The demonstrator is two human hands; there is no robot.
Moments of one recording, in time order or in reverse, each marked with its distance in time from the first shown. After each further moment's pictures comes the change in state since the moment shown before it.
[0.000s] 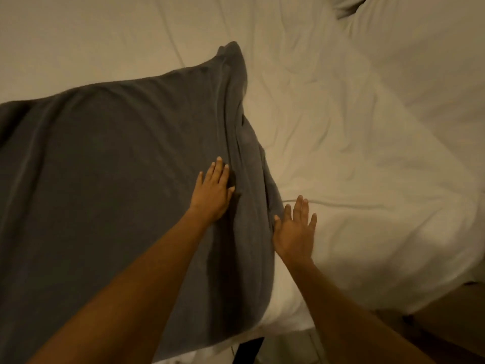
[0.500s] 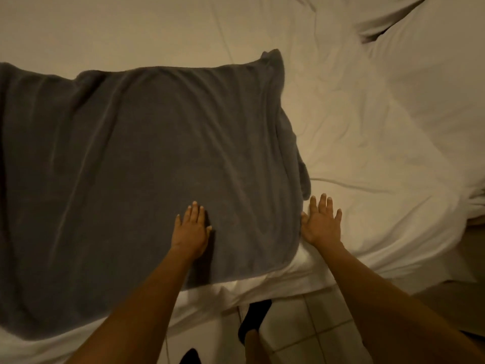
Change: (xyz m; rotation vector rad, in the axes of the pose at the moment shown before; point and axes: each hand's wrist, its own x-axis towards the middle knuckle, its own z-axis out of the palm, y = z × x) left_hand -0.213 -0.104 0.049 -0.063 -0.187 -0.245; right_hand -0.096 -0.017 -0.041 -0.134 -0.157 -0.017
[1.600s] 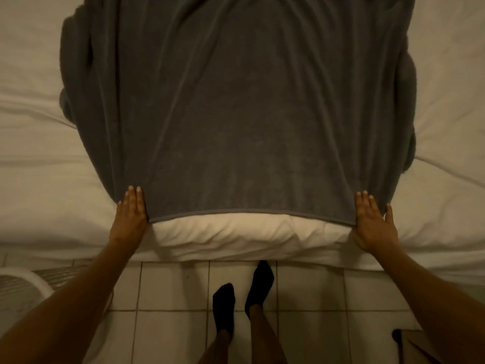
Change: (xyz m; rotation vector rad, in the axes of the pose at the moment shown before) left_hand -0.168 -0.276 0.095 -0.002 0.069 -0.427; right_hand -0.056 -0.039 0.068 -0.356 -0.107 -0.300
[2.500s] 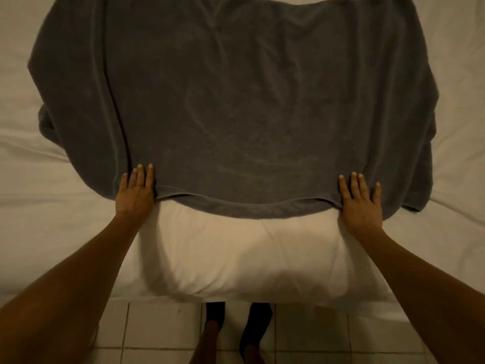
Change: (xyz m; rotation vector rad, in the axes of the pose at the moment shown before) left_hand 0.135 0.050 -0.075 0.244 0.032 -0.004; right_hand 0.129 -0.038 -0.072 -0.106 0.194 -0.032
